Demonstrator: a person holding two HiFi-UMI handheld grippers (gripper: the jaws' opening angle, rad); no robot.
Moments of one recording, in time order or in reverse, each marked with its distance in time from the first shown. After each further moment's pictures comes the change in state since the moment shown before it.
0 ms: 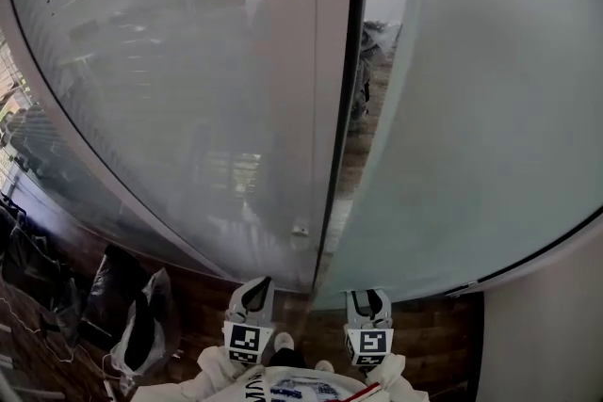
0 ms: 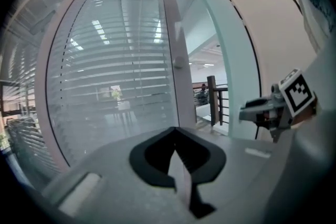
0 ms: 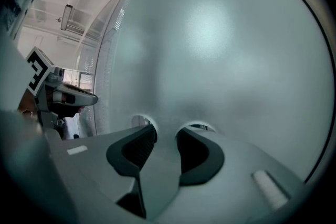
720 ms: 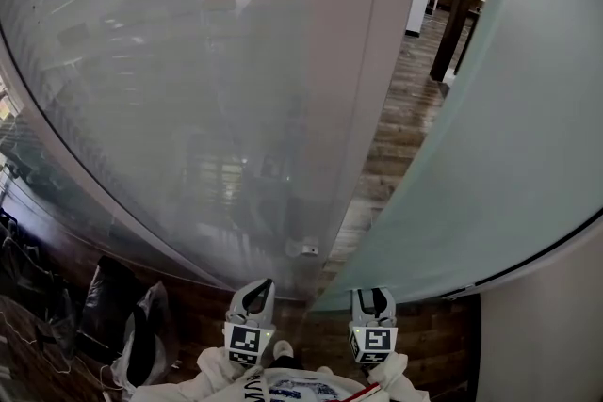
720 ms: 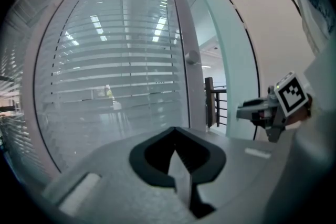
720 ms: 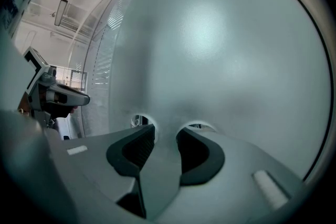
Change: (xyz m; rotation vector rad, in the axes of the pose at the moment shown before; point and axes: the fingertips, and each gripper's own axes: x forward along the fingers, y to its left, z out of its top) left arm 0.029 0.023 0.000 -0.018 -0.007 -0.057; right arm 0.032 -0.019 0.001 0.001 -0.002 -0.083
